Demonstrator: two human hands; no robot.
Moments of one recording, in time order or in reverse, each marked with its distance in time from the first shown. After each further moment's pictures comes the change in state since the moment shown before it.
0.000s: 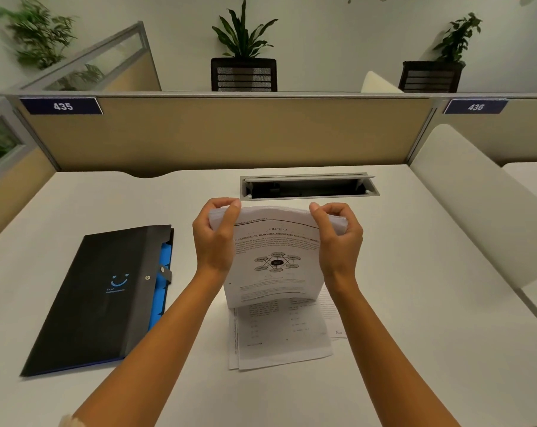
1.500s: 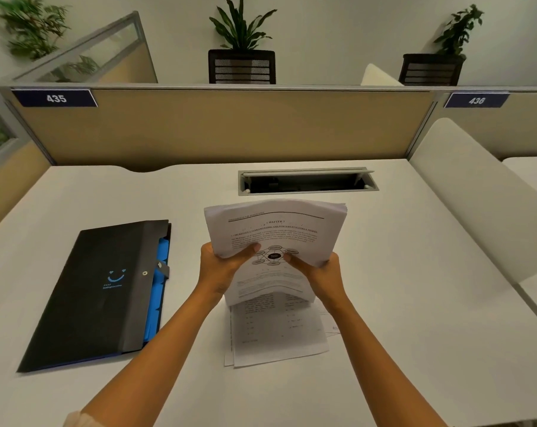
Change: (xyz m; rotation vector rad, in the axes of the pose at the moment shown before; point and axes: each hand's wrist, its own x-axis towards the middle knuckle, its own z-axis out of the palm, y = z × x) left_hand -0.022 -0.060 -0.018 -0.047 -0.199 -0.225; right_hand -0.017 0.094 -0.024 -0.005 -0.362 0.240
